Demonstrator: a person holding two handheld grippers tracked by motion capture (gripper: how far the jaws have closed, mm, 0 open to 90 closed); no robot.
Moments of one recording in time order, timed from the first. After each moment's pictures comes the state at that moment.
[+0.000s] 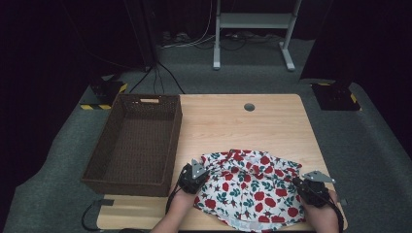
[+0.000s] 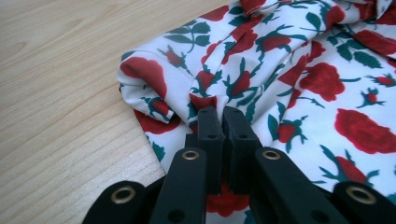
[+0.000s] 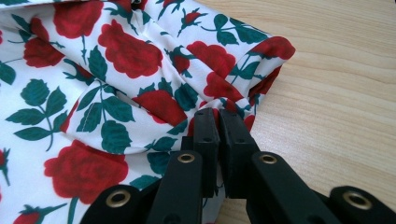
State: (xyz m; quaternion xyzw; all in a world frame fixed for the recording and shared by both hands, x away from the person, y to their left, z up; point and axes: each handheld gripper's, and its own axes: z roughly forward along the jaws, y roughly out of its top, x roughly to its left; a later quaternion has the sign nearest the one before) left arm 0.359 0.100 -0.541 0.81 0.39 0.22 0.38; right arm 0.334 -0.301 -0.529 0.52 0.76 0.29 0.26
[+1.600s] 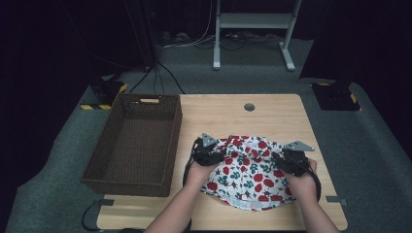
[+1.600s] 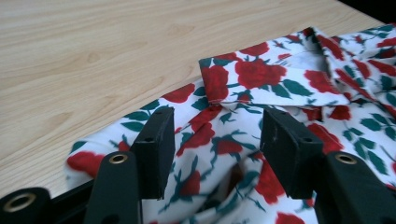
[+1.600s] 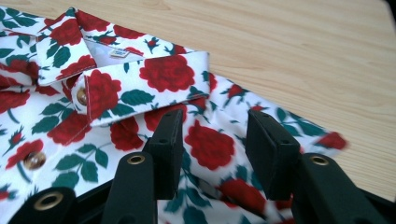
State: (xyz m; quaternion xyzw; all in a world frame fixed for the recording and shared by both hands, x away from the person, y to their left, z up) left arm 0.445 0.057 -0.515 0.77 0.44 0.17 0.43; right arm 0.415 -0.247 -0.496 0.50 0.75 0.33 0.27
